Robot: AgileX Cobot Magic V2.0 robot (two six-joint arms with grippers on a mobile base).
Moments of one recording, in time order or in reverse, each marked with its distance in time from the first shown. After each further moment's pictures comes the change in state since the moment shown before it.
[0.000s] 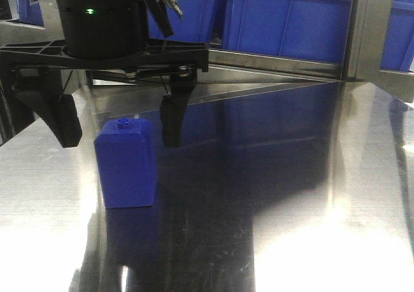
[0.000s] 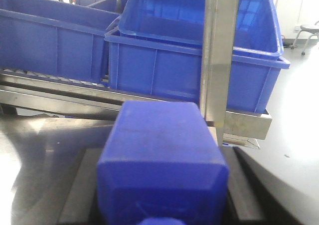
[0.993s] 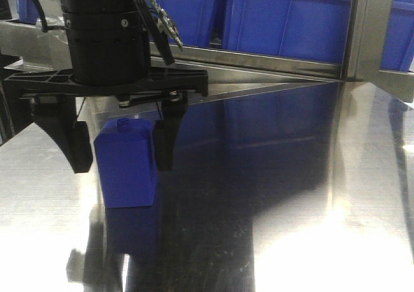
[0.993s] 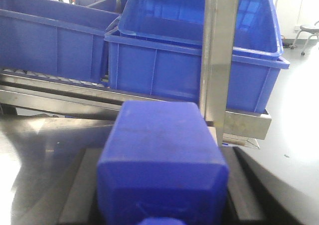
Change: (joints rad) left arm 0.041 0.064 0.000 -0.079 0.000 0.036; right arm 0.000 0.000 0.000 0.000 0.000 0.000
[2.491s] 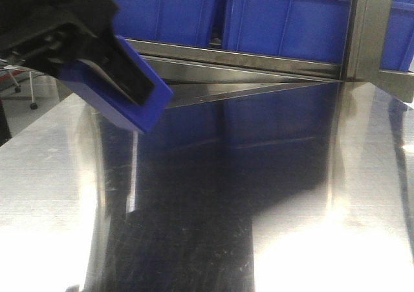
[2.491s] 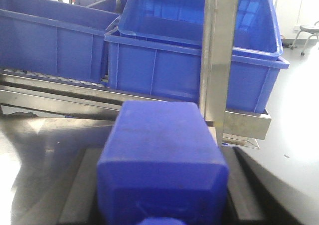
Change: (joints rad) left arm 0.073 -0.592 0.586 -0.341 -0.736 1.065; right arm 0.000 0.000 0.000 0.000 0.000 0.000
